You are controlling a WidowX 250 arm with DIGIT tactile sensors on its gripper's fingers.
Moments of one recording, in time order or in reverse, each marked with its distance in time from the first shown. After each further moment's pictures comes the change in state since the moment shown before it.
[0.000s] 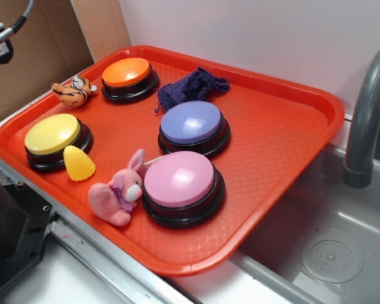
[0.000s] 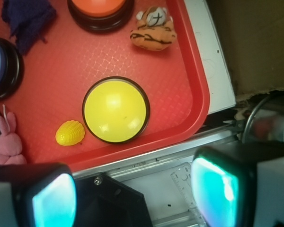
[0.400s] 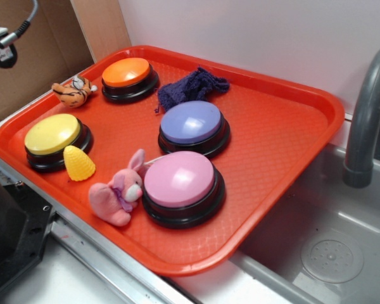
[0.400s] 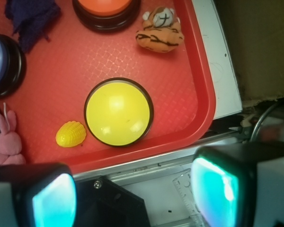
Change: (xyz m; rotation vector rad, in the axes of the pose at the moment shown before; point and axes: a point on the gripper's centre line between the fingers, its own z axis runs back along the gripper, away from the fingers) arm 0.002 0.002 -0.007 -0.018 0.005 -0.022
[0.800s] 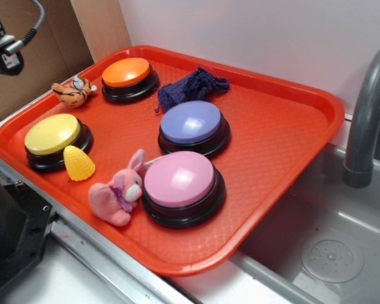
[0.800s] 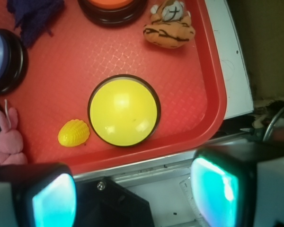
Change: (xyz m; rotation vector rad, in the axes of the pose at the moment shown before) arm 0.002 -0.003 -0.007 -0.021 0.006 -0.015
